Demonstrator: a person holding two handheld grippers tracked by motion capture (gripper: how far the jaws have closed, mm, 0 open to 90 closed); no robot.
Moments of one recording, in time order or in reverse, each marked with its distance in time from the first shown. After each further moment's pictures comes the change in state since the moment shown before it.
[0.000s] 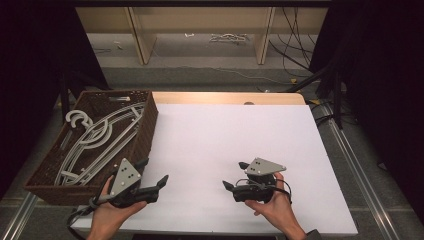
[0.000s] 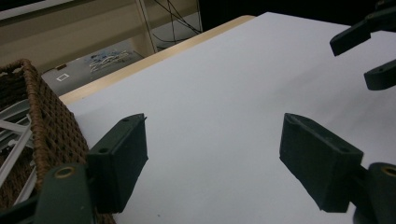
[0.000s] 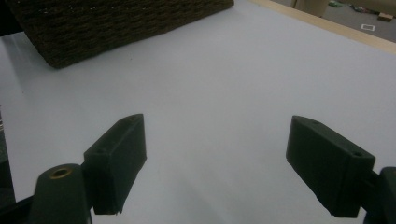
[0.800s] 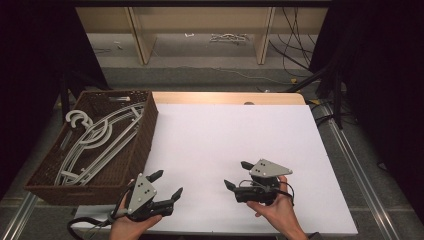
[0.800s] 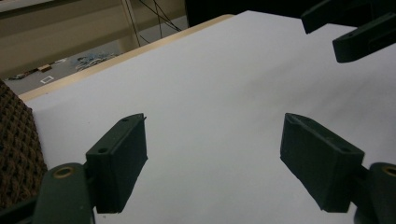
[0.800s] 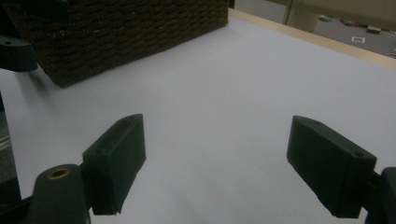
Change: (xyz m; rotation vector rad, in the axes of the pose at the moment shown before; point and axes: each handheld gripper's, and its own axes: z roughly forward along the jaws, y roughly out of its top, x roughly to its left) left arm -0.037 -0.022 0.014 -0.026 -0.017 -0.035; right arm 0.002 -0.001 -0.010 -0.066 -0.006 0.030
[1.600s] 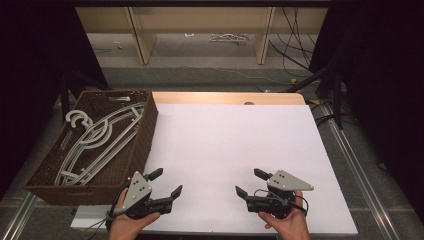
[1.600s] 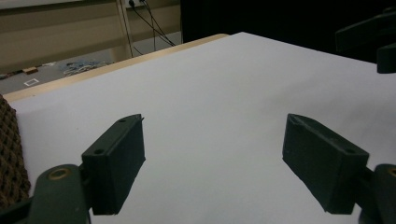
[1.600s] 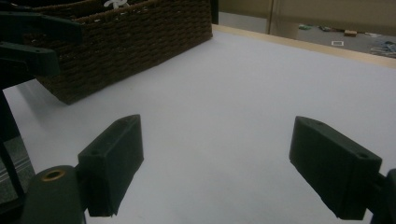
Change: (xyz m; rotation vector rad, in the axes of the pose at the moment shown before) left arm 0.008 -0.005 0.003 -0.063 -0.039 -0.070; right arm 0.005 -0.020 -0.035 -0.089 -0.049 0.082
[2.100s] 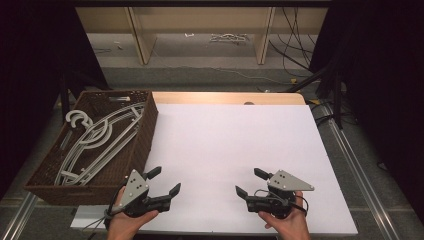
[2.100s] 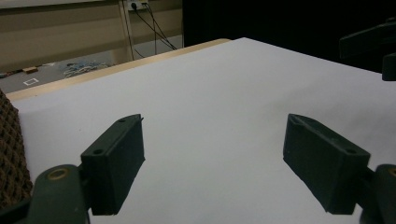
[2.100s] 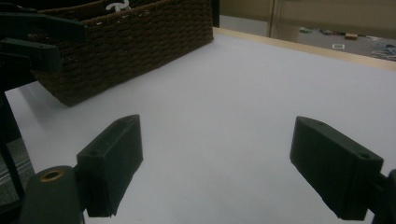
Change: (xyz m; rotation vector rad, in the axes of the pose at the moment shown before) left arm 0.005 0.000 0.000 -0.018 -0.004 -0.028; right arm 0.000 -0.001 0.001 -0.024 0.010 0.006
